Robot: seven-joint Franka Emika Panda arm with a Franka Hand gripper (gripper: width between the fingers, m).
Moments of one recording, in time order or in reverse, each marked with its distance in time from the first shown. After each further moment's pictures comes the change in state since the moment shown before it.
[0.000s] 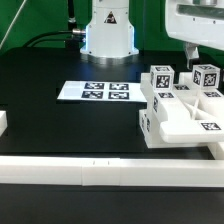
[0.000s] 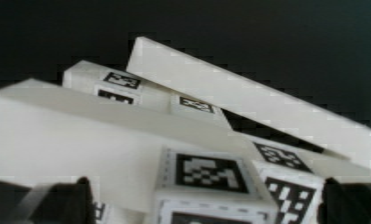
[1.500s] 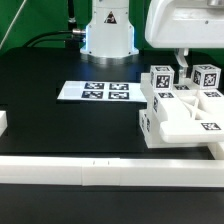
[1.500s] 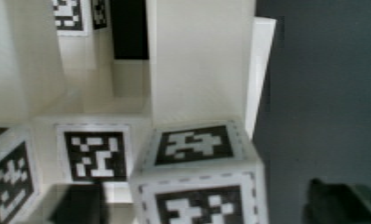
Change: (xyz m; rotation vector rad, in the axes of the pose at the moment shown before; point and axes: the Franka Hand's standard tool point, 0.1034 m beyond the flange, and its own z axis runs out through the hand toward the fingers) arm 0.005 -0.004 0.001 -0.074 0.052 -1.233
